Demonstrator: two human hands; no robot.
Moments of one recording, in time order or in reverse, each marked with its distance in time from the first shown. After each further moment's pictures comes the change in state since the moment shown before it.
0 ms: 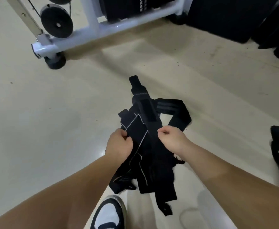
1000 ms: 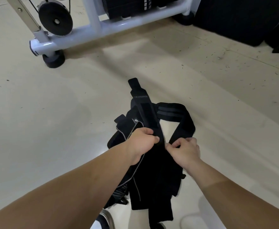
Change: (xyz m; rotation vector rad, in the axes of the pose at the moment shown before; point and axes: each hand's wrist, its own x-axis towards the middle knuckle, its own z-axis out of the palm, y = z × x) left_hand 0.015 0.075 0.050 -0.389 -0.342 -0.079; right_hand 0.062 0.071 -0.003 -0.135 0.199 0.115
